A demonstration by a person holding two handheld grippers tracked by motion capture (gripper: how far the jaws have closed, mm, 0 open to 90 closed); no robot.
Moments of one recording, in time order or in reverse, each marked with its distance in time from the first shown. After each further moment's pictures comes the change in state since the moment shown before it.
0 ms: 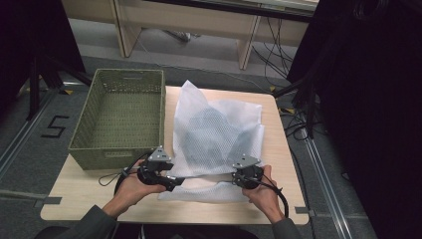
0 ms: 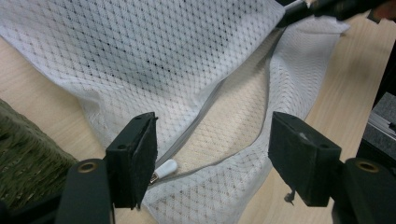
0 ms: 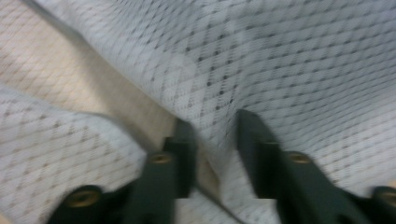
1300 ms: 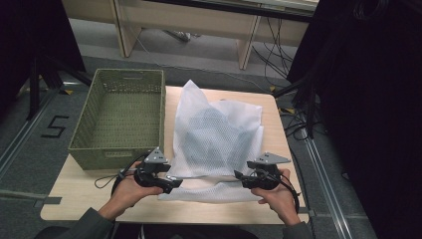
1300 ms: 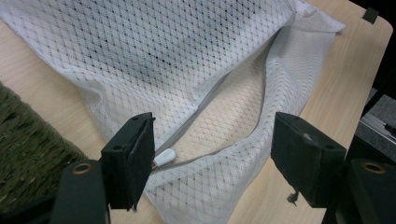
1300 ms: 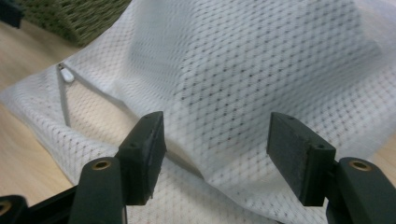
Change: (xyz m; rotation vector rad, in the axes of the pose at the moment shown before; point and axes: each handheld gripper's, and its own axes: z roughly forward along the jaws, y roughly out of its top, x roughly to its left) left arm -0.001 -0.007 -0.009 -0.012 -0.013 -0.027; right arm -0.019 -0.012 -0.044 -0.179 0.143 0.313
